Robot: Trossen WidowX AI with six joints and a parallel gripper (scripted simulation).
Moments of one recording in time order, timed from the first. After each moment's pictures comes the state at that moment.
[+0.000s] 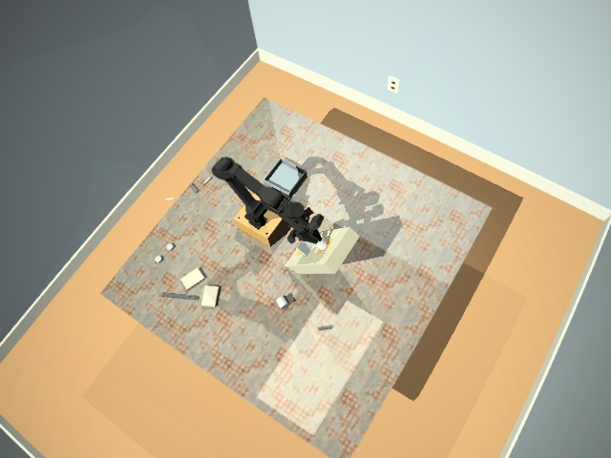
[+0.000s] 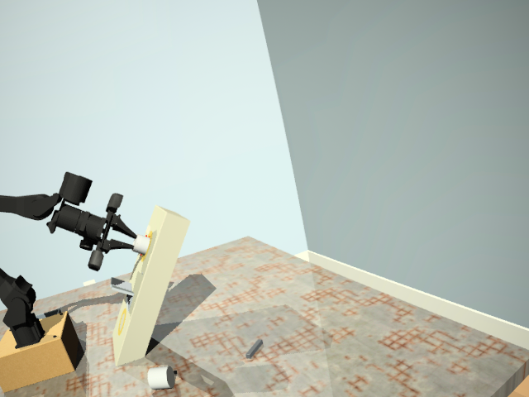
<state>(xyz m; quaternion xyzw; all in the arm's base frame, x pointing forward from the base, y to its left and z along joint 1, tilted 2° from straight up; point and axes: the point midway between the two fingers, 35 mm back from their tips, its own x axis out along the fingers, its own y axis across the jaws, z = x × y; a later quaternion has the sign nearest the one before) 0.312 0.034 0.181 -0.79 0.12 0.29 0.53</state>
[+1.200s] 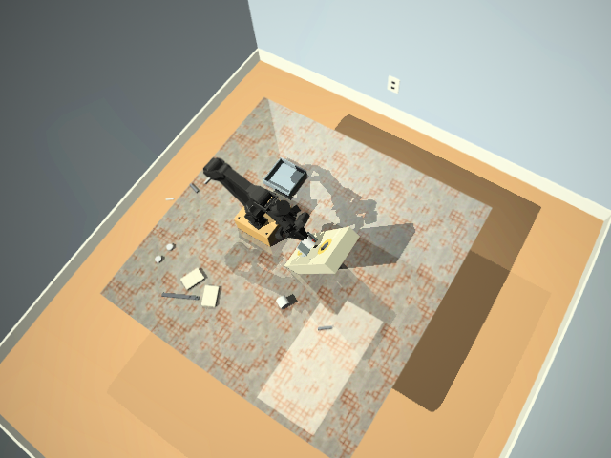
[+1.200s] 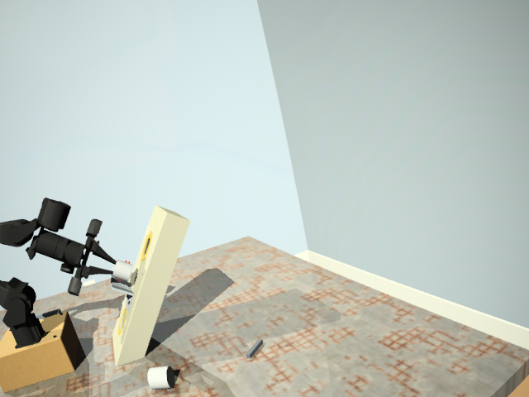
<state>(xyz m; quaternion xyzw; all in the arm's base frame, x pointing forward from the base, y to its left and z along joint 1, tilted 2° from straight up) 0.246 0.026 0.135 -0.78 0.13 0.29 0.54</state>
